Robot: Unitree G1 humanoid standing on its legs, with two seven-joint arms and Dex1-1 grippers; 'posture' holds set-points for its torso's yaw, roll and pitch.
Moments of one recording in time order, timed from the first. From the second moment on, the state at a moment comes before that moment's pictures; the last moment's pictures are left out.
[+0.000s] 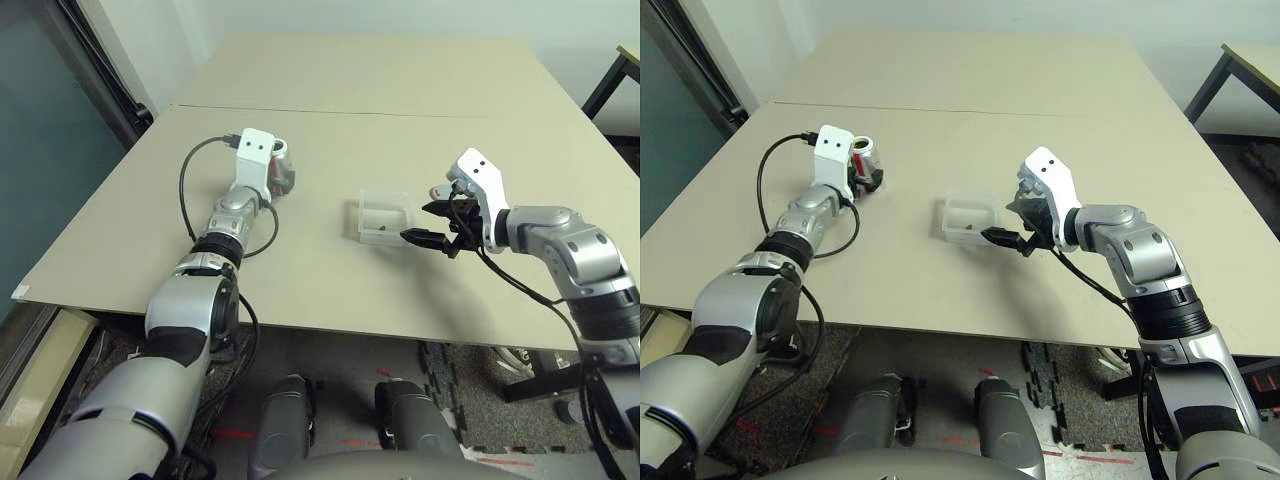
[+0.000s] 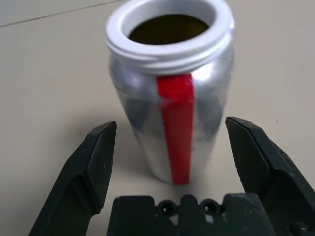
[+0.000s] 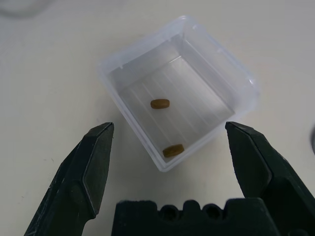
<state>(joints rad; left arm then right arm) -1.00 0.24 0.14 1.24 0.03 -0.05 -0.26 -0.54 -0.61 0.12 0.01 0.29 0.79 0.86</state>
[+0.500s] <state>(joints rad) -0.74 0.22 0.13 0.81 -0.01 0.08 -0.31 -0.54 -0.61 0.12 0.01 0.29 0.79 0.86</state>
